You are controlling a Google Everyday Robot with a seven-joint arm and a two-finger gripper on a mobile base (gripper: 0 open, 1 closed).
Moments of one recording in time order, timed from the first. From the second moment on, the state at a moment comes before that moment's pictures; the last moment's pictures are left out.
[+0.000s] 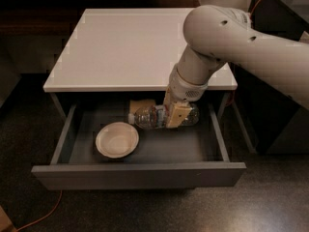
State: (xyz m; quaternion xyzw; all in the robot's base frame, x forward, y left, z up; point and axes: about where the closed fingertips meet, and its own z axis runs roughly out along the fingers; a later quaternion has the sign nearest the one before) arm 0.543 -0.065 0.802 -0.74 0.65 0.05 0.15
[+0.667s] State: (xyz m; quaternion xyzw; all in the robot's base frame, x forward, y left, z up) arm 0.527 -0.081 0.757 -0.70 0.70 0.02 0.10
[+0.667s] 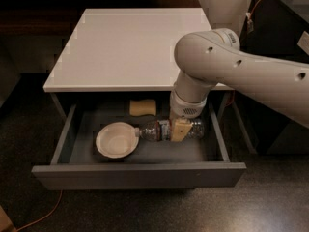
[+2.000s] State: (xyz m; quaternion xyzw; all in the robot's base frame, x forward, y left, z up) arm 0.546 -0.111 0.653 -0.66 0.75 -0.02 0.08
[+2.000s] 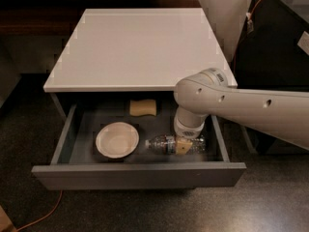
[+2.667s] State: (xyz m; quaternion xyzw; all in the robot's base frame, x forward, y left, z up) arm 0.548 -0.116 0.640 -0.65 0.75 -0.01 0.09
